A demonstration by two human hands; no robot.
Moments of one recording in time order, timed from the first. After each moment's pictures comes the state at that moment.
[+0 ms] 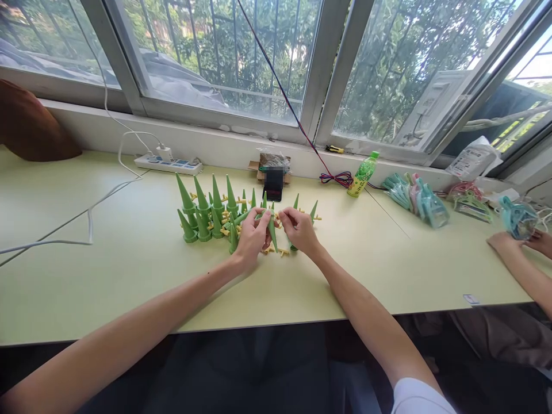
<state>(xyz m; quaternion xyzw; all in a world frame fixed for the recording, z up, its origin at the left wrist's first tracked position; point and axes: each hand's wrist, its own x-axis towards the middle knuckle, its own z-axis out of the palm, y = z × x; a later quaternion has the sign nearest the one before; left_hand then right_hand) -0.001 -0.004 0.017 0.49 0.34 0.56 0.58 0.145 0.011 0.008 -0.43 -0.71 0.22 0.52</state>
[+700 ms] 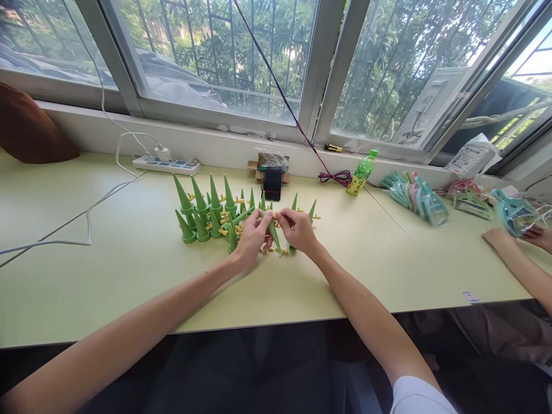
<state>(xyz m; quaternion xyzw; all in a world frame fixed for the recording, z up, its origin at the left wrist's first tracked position) -0.001 -0.002 0.015 0.51 0.32 0.53 0.60 0.143 0.008 0.015 -0.42 -0.75 0.13 0.50</state>
